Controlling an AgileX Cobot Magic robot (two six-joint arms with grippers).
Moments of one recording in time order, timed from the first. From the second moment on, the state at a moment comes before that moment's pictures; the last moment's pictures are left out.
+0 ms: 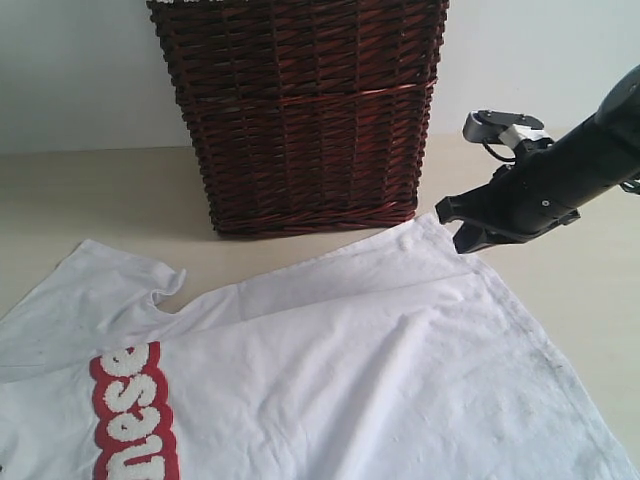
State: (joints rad) left arm -0.34 1.16 -0.53 0.00 1.02 -0.21; right arm 0.12 1.89 -1.13 0.68 0.61 -0.64
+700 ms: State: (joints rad) left arm -0.04 1.64 -0.52 -0.43 0.84 0.19; right arm 0.12 1.89 -1.13 0.72 0.60 -0.69
